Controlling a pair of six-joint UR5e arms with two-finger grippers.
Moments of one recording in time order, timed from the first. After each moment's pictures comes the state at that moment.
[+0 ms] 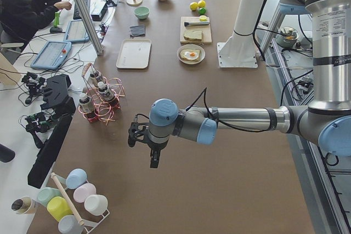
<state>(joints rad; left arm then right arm) -1.58 -1.43 -1.70 -1.85 -2.33 -0.18 1.62 -1.59 1.69 -1.62 2.33 -0.07</state>
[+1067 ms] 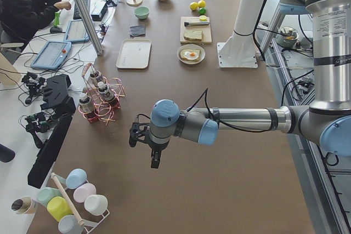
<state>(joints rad) -1.59 -1.42 -1.70 -1.86 -2.33 -0.17 1.62 -1.62 1.69 -1.62 2.33 -0.08</state>
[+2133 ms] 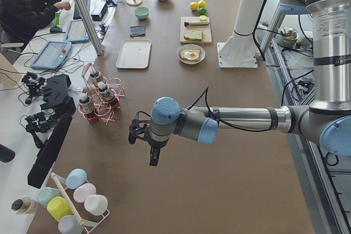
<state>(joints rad) -1.58 -1.42 -1.71 -1.87 -2.34 -0.17 1.62 -1.62 1.70 -1.62 2.33 -0.08</state>
